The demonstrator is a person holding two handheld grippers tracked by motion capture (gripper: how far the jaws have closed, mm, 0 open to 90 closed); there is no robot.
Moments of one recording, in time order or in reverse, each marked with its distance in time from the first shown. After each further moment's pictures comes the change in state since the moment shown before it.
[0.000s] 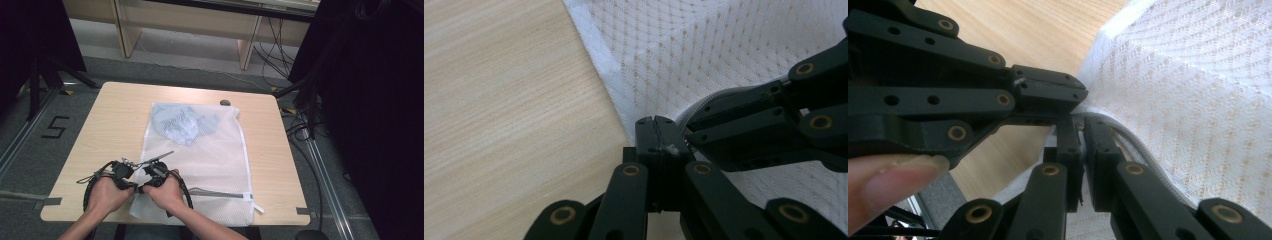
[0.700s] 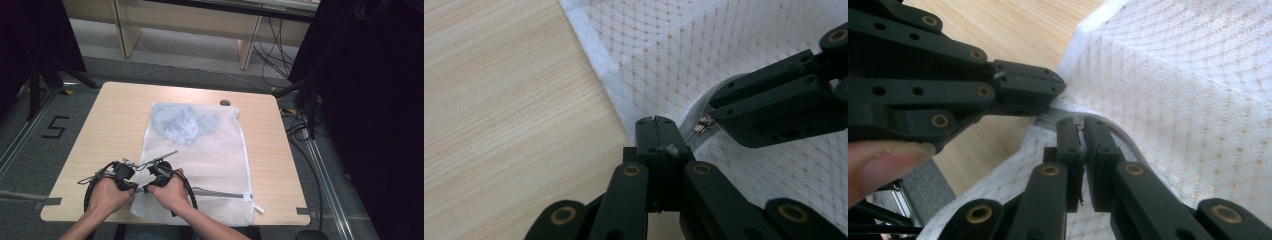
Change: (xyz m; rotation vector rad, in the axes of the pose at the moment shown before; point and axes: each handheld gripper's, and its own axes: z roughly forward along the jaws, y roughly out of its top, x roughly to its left) left arm -0.001 -0.001 -0.001 0.006 0.011 0.032; right arm -0.005 -0.004 -0.010 -0.023 -0.033 -0.004
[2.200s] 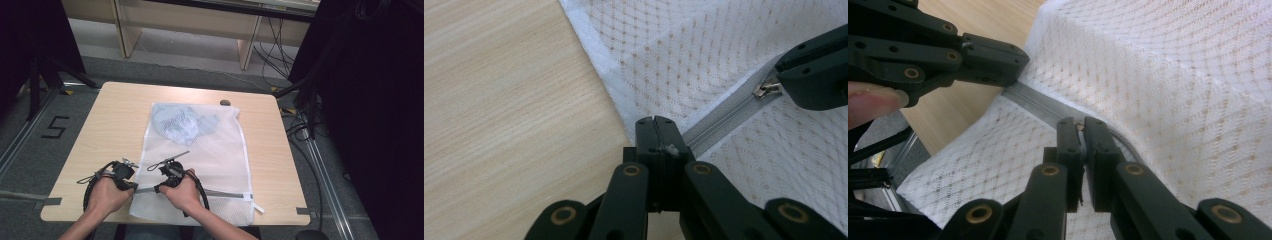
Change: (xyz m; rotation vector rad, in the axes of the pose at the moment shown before) left arm 0.000 0.000 0.001 -0.013 -0.006 -0.013; right arm -0.019 -0.012 -0.024 -0.004 -0.027 -0.022
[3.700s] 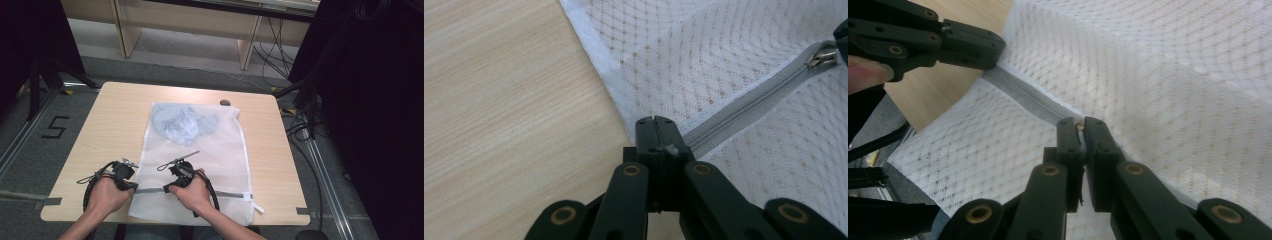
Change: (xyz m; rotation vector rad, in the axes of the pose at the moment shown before) left arm 0.000 0.000 0.000 0.000 -0.002 -0.001; right arm -0.014 -0.010 -0.021 0.009 -0.016 0.025
